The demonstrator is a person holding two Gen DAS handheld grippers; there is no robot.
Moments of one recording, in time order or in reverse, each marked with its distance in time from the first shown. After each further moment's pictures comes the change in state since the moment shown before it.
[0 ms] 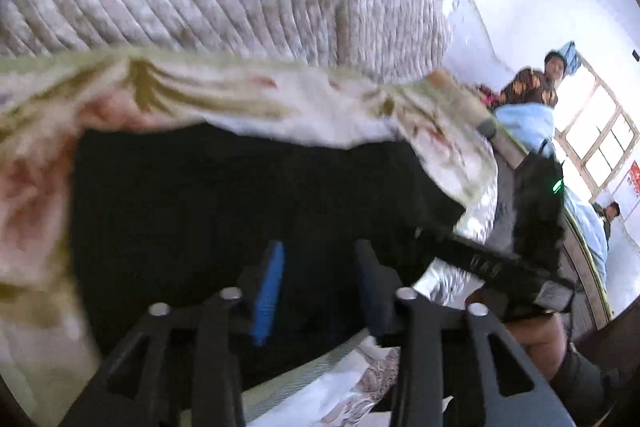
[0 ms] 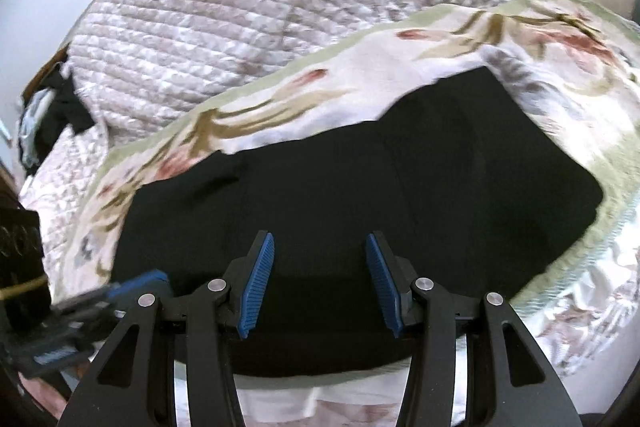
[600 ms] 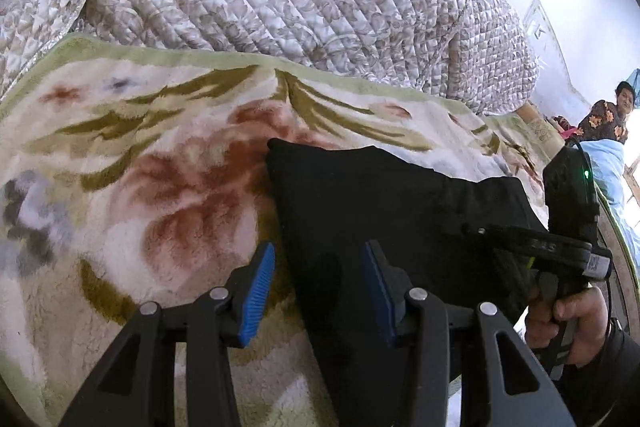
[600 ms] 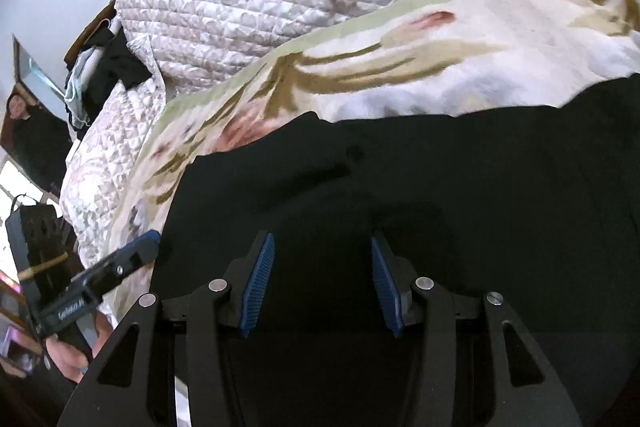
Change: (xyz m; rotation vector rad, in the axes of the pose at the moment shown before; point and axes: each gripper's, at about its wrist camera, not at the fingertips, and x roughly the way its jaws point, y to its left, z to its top) left arm -0.020 0.093 0.006 -0.111 -0.039 0.283; right arm 0.096 0.047 0.027 -0.058 0.215 0.258
